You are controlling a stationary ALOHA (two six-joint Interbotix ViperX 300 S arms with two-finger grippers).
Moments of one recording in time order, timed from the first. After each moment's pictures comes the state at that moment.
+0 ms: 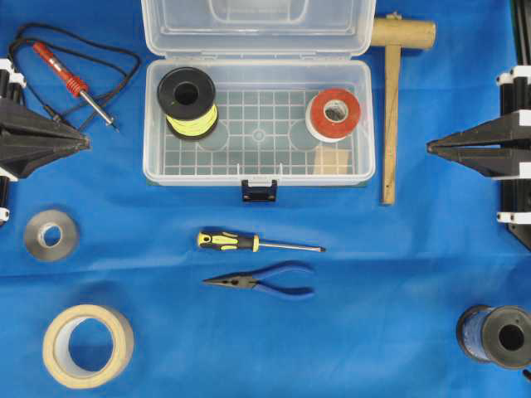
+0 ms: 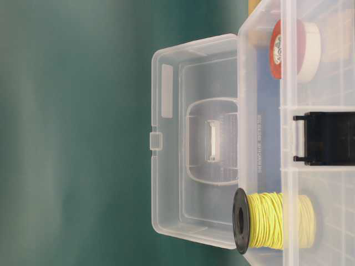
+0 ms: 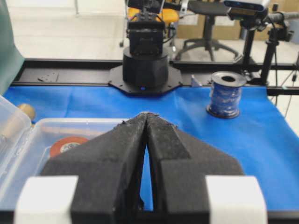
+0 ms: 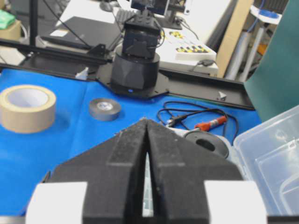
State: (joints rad) left arm 0.00 -0.97 1.18 0.00 -0.29 0.00; right arm 0.00 -0.96 1.19 0.00 -0.29 0.00
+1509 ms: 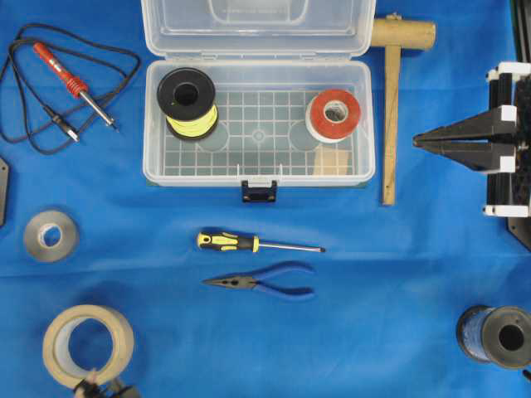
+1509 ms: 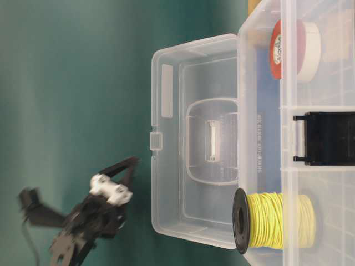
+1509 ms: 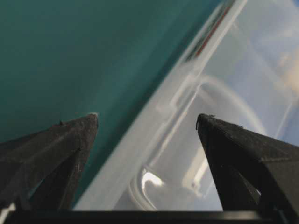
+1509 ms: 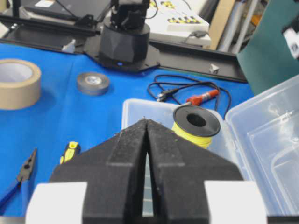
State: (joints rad) left arm 0.67 -0.01 0.34 -0.04 0.10 0.22; right arm -0.05 -0.91 1.17 0.00 -0.24 -0.01
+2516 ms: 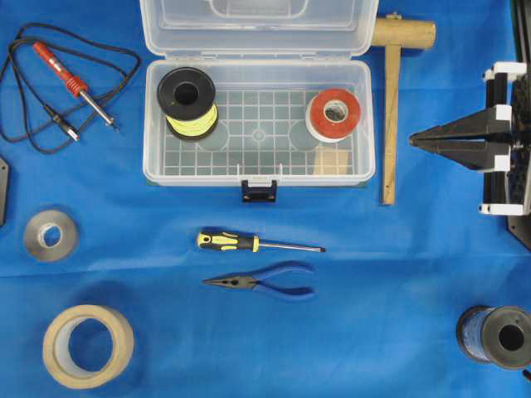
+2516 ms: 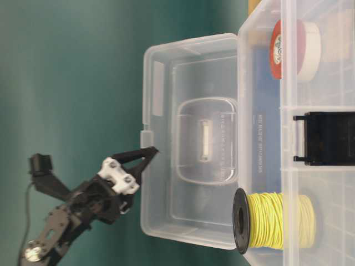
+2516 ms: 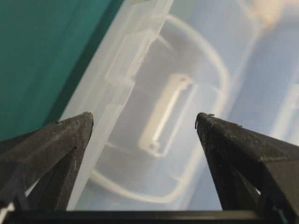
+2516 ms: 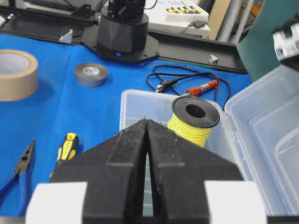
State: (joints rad) left arm 0.57 0.03 0.20 -0.03 0.47 0.22; right arm -0.05 -0.89 1.17 0.00 -0.23 -0.01
